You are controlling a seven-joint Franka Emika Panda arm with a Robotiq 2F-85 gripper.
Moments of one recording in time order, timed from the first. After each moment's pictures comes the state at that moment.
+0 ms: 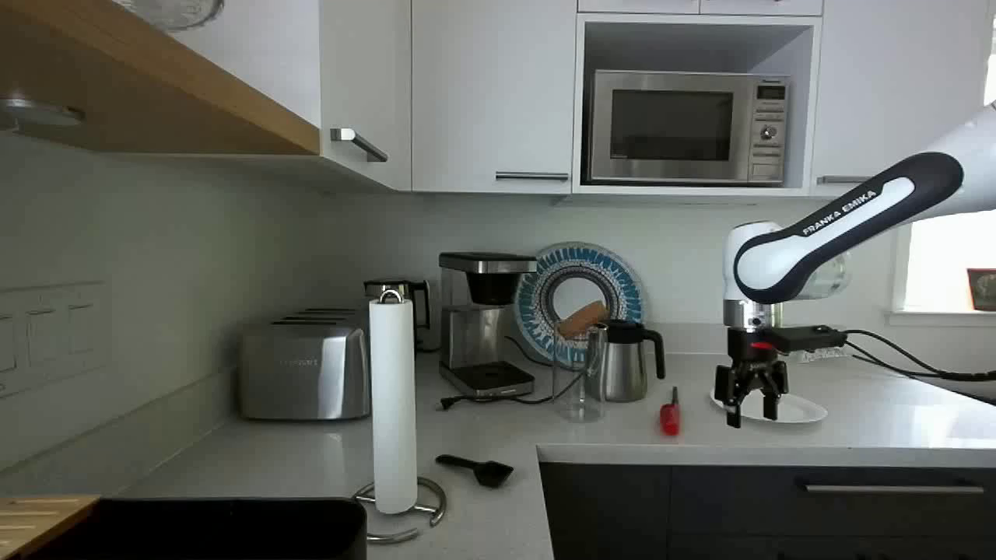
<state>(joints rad) 0.04 -0.24 0.07 -2.42 0.02 2.13 0.05</state>
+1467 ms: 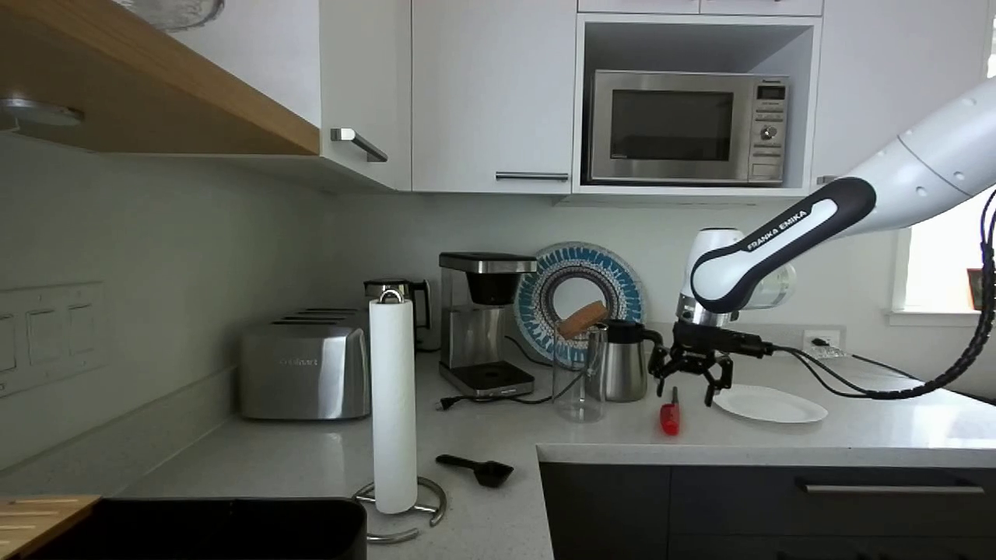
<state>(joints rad) 0.04 0.00 0.11 -2.23 0.02 2.39 0.71</state>
